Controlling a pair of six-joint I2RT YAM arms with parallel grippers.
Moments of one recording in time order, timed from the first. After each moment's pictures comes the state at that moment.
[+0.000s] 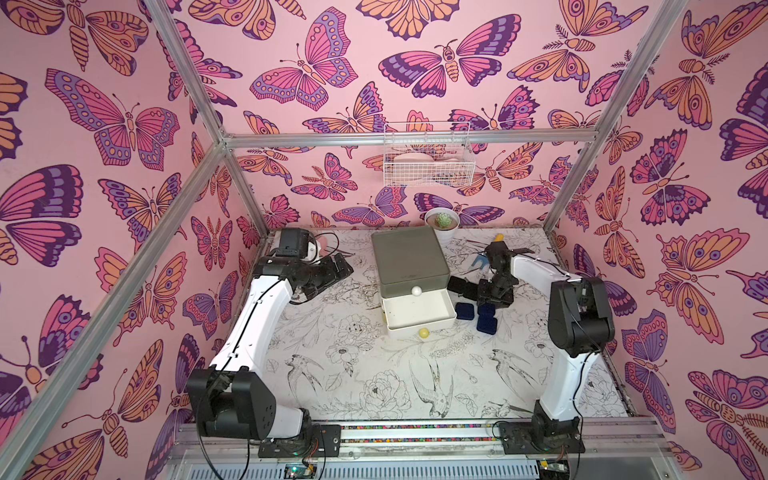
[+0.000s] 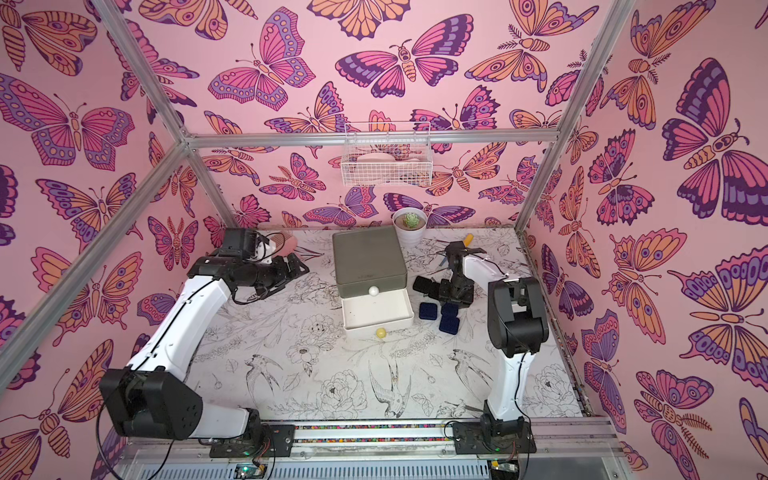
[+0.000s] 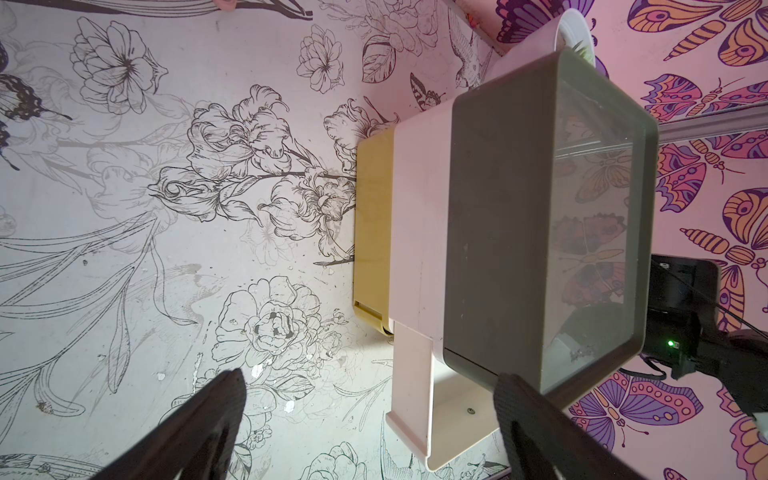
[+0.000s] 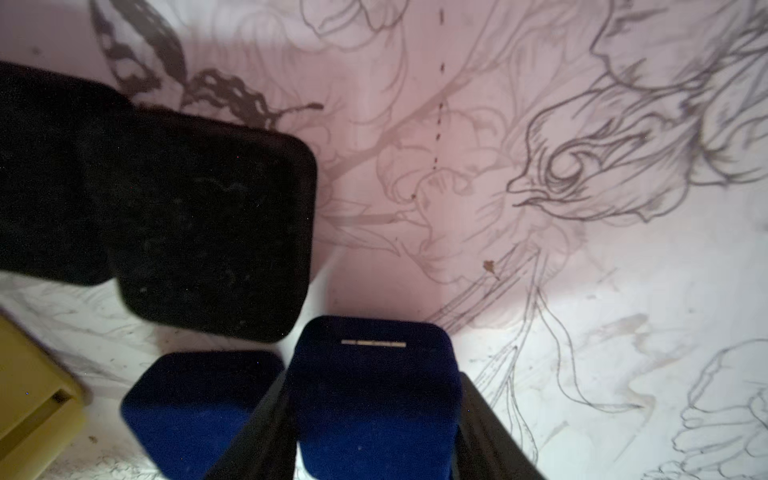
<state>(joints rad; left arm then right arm) -0.07 1.43 1.35 -0.89 0.39 -0.51 0.22 1.95 1.43 -0.95 -0.04 0.35</state>
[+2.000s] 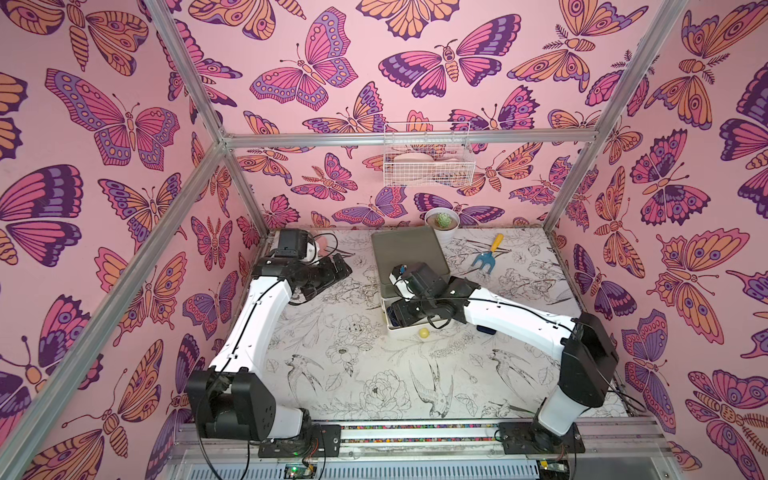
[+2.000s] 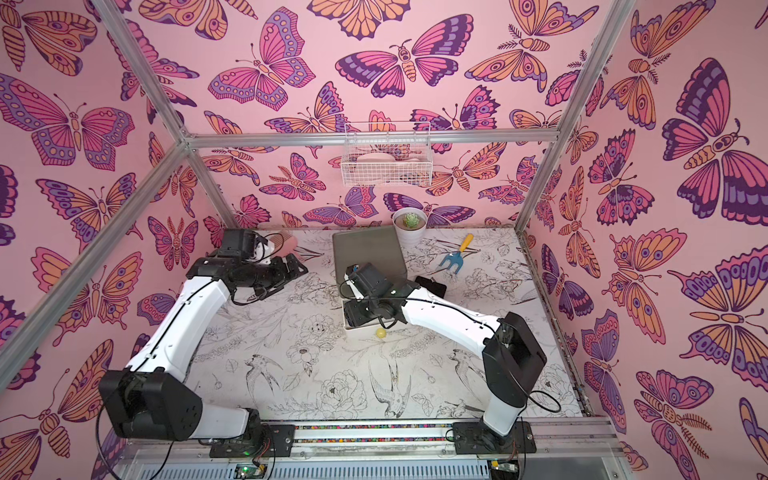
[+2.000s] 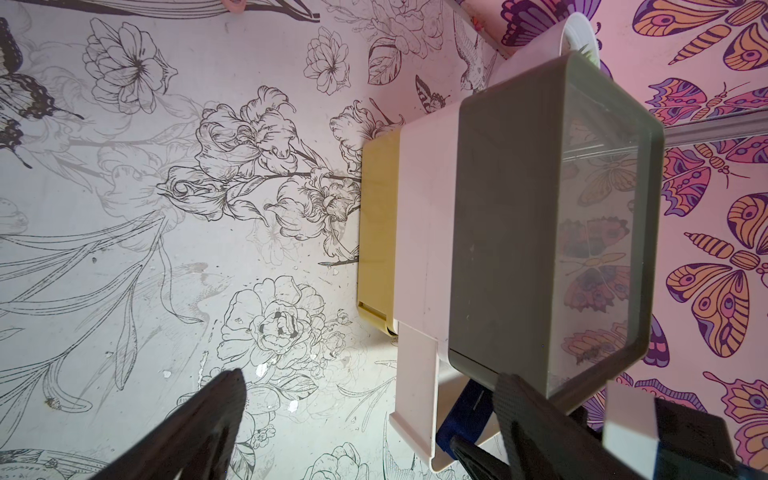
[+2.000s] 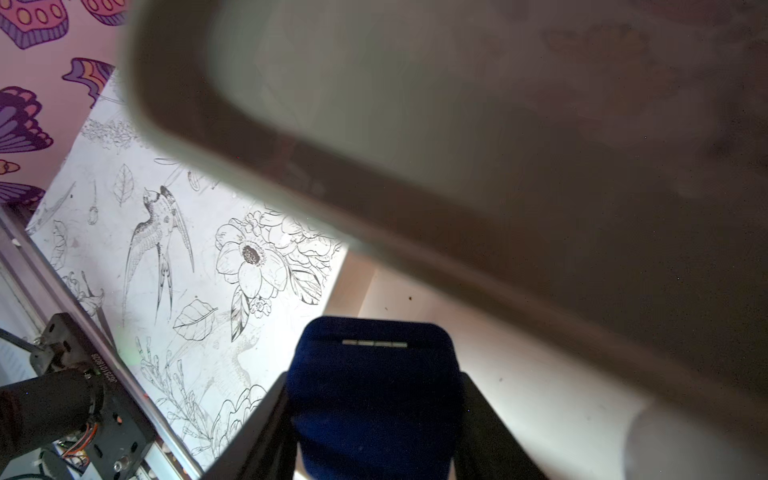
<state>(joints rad) -0.06 1.42 1.35 -0.89 0.39 -0.50 0.94 1.72 1.39 -0.60 -0.06 0.35</state>
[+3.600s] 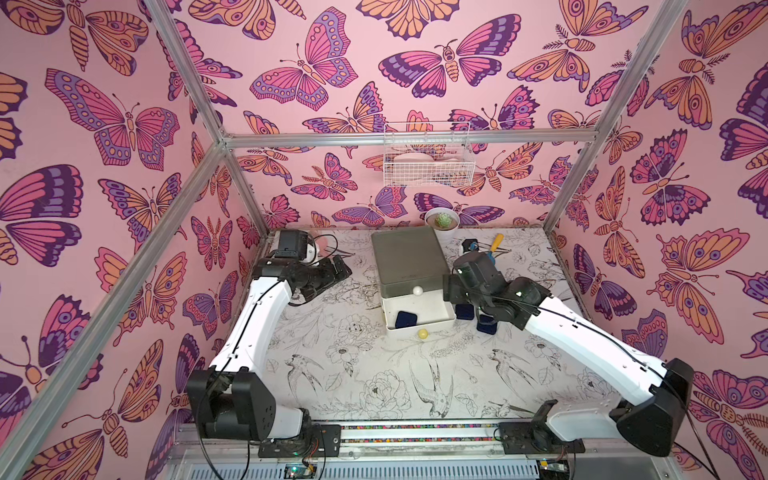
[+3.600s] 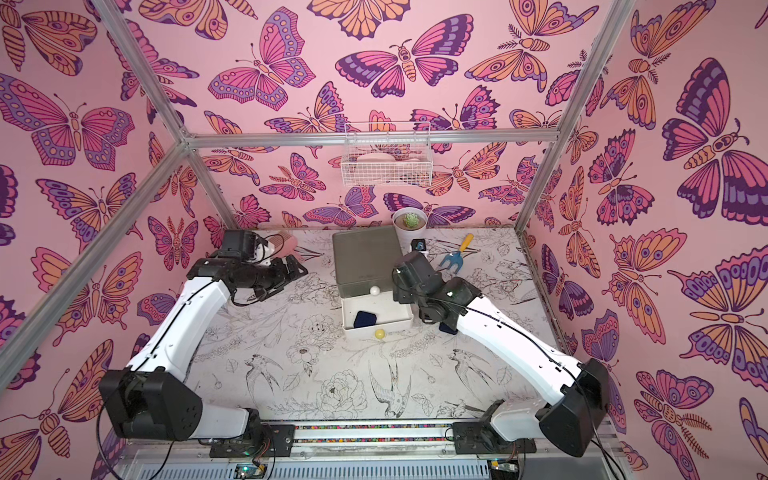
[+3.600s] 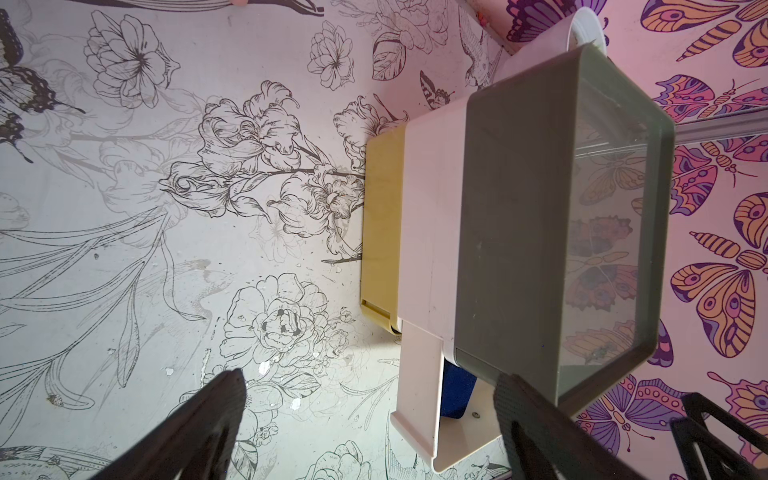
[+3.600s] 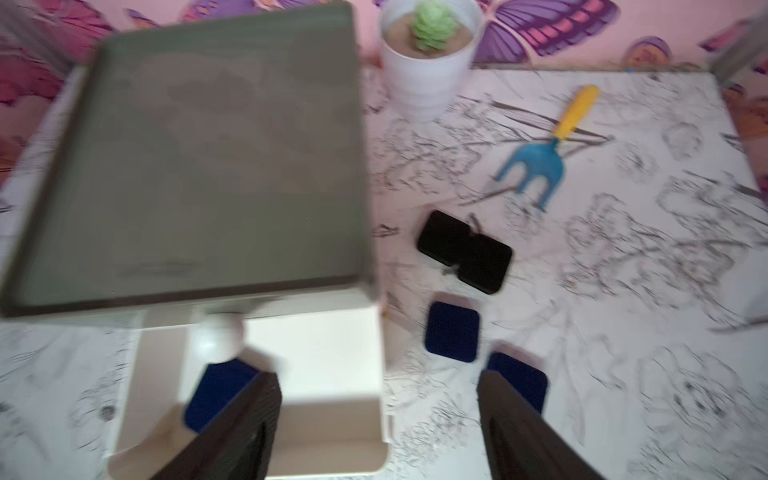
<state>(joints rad) -0.06 1.42 1.33 -0.89 0.39 -0.50 0.77 1.34 1.26 -0.79 0.42 0.54</state>
